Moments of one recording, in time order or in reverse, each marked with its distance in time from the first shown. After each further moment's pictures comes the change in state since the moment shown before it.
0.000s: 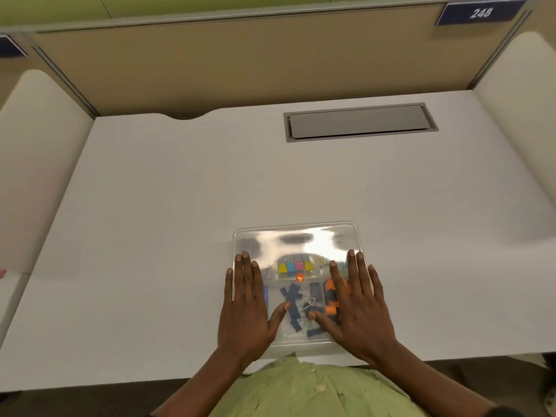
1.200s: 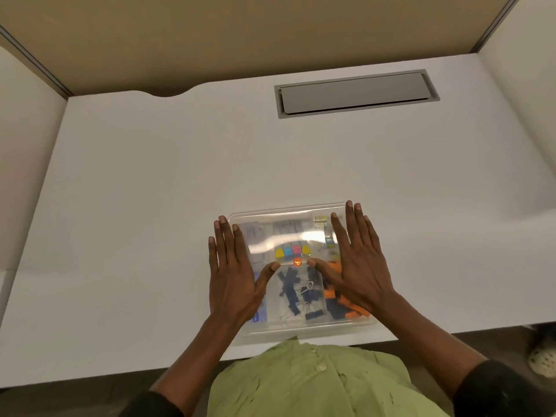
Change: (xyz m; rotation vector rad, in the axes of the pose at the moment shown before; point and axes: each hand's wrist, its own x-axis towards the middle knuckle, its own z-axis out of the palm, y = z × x) left_hand 0.038 -0.015 -0.012 -0.139 0.151 -0.037; right_hand 0.053 0.015 -0.011 0.091 0.101 -0.004
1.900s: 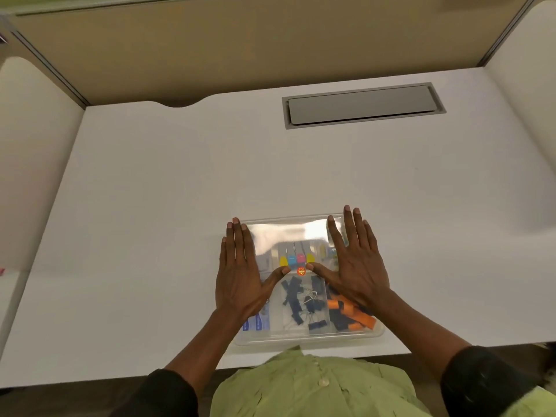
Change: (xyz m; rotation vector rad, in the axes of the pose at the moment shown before) left_hand 0.020 -0.002 0.009 -0.069 -0.017 -0.020; right_hand 0.023 0.005 0.014 -0.060 -0.035 0.006
